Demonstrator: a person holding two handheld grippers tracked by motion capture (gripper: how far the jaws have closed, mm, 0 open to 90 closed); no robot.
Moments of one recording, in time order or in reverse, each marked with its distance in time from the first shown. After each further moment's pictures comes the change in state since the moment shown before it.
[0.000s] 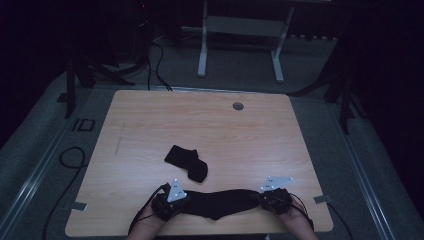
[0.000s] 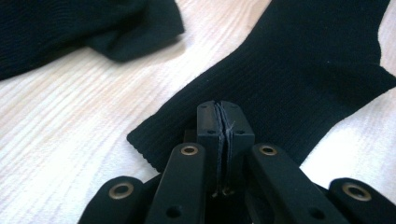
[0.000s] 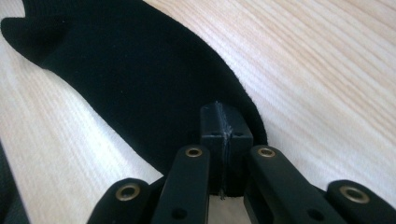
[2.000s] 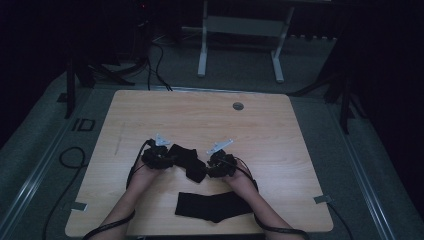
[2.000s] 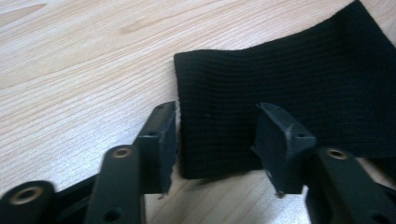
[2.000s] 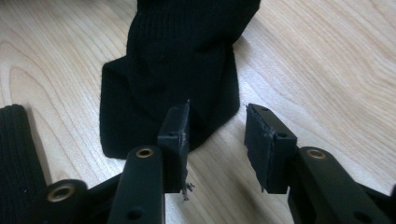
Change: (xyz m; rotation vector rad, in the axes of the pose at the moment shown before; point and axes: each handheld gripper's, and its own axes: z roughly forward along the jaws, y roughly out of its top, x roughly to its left) left arm 0.143 0.037 0.034 0.029 0.179 -0.245; right arm 0.004 0.143 0.118 0.043 0.028 -0.015
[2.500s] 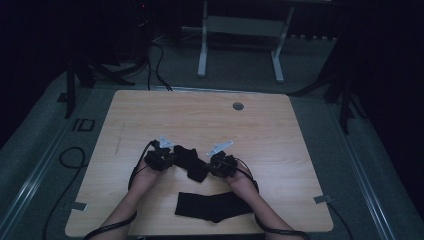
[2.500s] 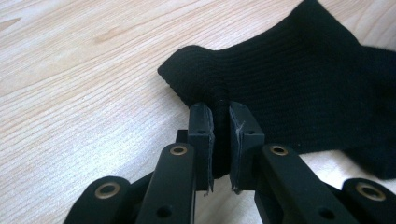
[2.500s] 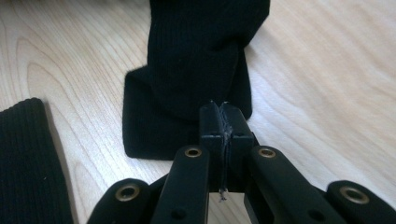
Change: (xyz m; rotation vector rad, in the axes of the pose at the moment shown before) left arm -0.013 0.003 -0.007 -0.003 -0.022 0.050; right arm 0.007 0.000 -0.013 -0.020 -0.018 -0.039
